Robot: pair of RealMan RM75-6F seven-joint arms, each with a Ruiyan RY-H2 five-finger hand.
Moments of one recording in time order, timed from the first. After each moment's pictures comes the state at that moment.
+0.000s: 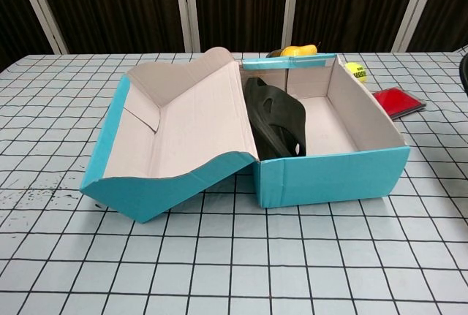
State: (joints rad) left arm -0.06 -1.05 -0.15 -1.53 1.19 1.36 -0.07; right arm 1.05 -0.73 -0.14 -1.68 -0.52 0.45 -0.14
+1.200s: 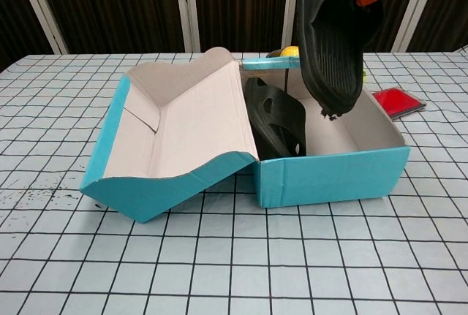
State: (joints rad) left arm -0.07 -1.06 -0.16 -1.51 1.17 1.35 -0.06; right arm 0.87 -1.07 0.34 -1.52 -1.10 0.68 0.40
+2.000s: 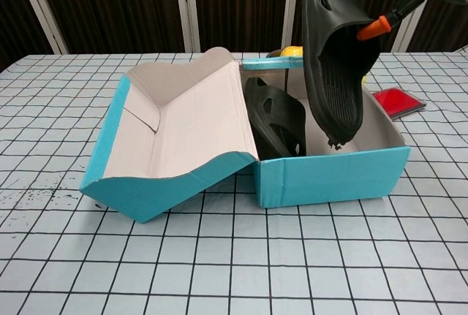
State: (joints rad) left arm -0.07 -1.07 -0.16 -1.53 1.16 1.36 0.00; right arm 0.83 -1.25 0.23 -1.21 -1.49 0.82 0.81
